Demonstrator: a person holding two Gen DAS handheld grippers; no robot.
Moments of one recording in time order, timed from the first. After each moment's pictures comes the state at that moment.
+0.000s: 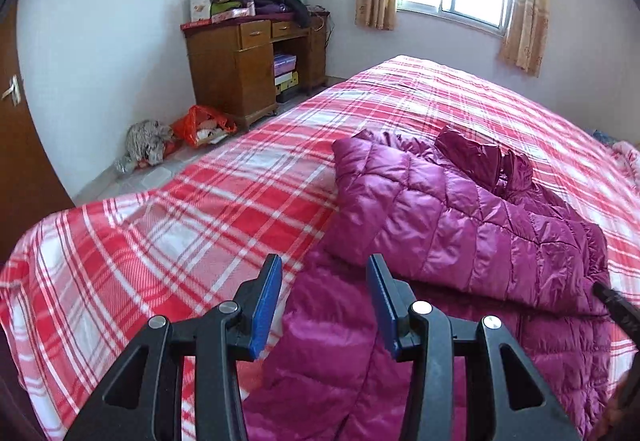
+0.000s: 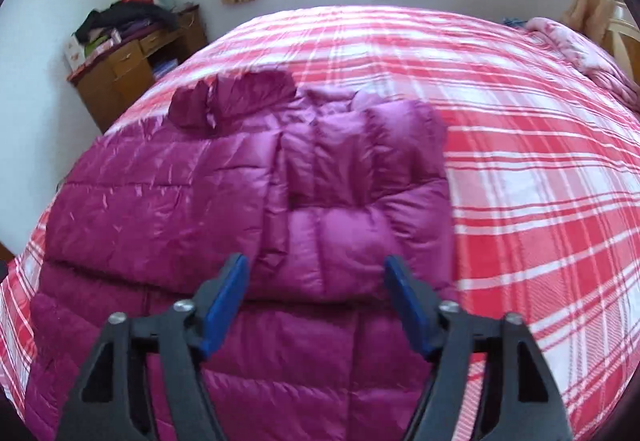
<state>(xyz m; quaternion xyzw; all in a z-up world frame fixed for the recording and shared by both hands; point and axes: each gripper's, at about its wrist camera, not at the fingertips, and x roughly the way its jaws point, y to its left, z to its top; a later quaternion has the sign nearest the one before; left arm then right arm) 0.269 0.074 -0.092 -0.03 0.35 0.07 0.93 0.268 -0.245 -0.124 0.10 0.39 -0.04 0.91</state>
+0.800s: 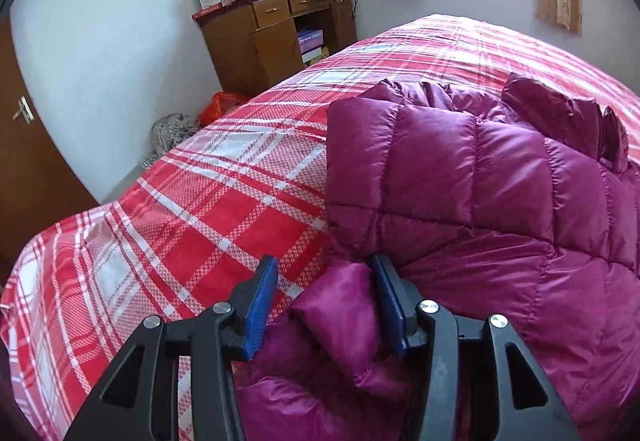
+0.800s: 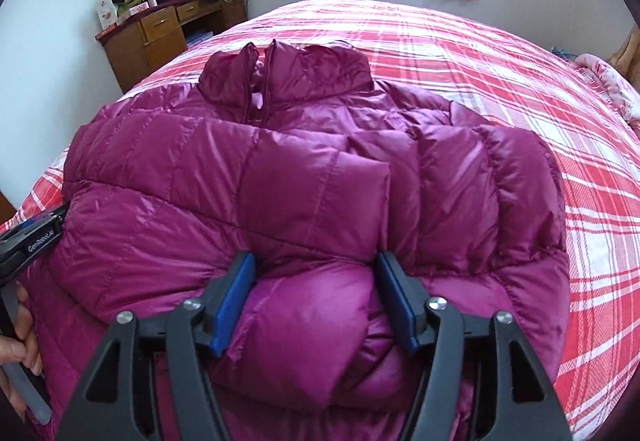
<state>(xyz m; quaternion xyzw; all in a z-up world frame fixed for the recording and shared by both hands) 0.381 0.058 -0.176 0.03 0.40 0.16 0.90 0.346 -0.196 -0.171 0.03 0.43 0.02 0.90</state>
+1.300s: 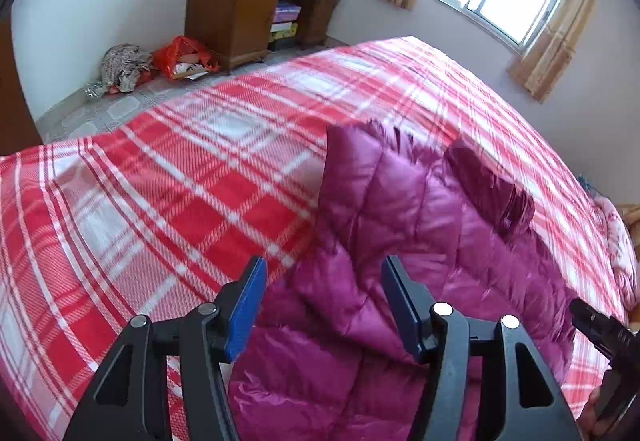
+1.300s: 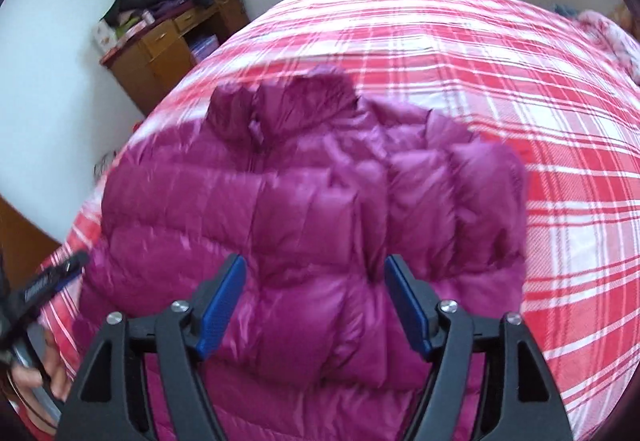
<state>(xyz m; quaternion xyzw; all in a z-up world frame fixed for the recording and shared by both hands) 0.351 0.118 -0.107 -0.18 0.42 0.04 0.89 0.370 -0.249 -0.105 0.15 0.47 0.04 0.87</state>
